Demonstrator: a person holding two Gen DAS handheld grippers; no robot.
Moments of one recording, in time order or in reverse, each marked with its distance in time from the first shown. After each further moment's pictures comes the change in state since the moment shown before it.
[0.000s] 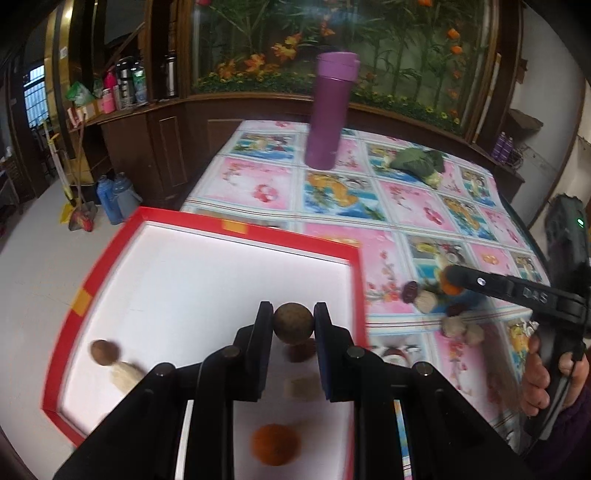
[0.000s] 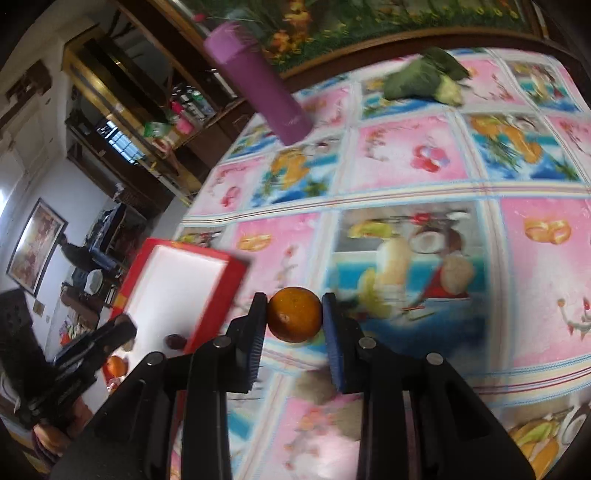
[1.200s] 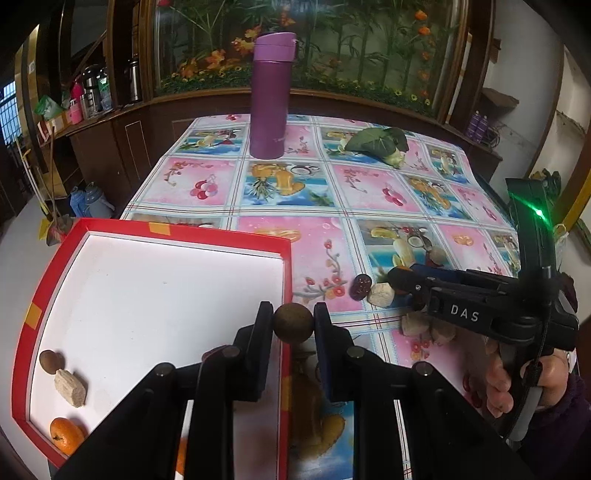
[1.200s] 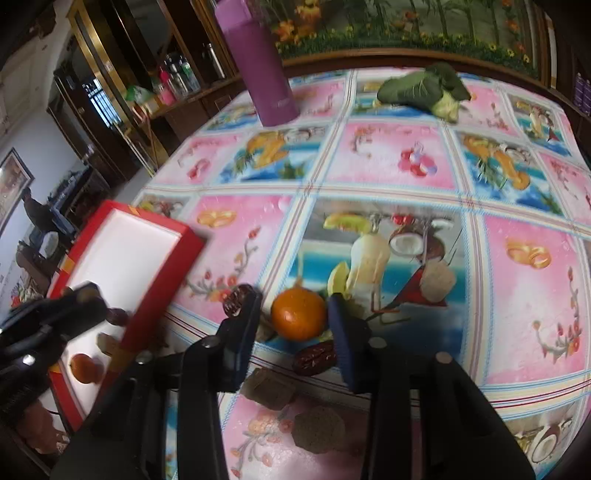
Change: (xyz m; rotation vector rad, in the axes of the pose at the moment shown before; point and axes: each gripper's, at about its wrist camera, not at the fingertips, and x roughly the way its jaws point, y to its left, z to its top) left arm 0.022 -0.062 -0.005 0.087 0.029 -0.091; right arm 0.019 -0.006 -0.008 -0.139 0.021 -0.208
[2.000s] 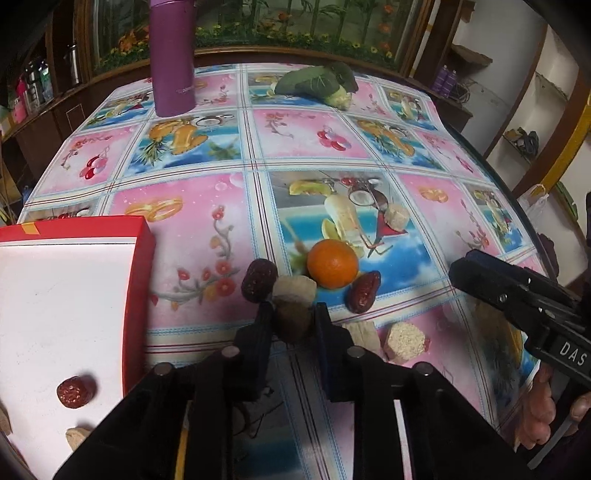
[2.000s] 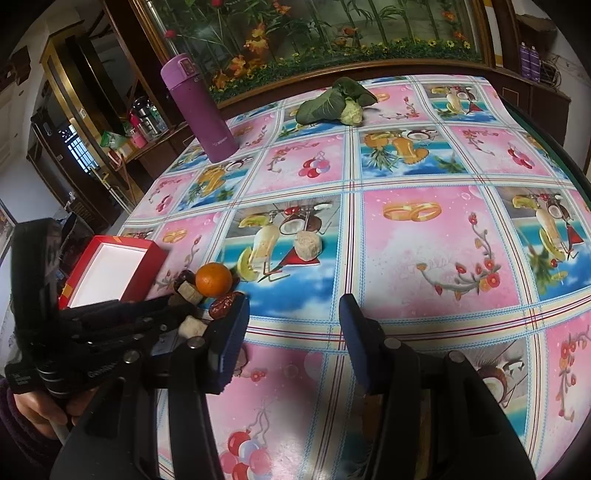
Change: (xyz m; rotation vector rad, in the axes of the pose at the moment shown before) left arm 0.075 -0.069 -0.001 0.094 0.163 -0.140; right arm -0.069 -0.063 -0.039 0.135 -0.114 -0.059
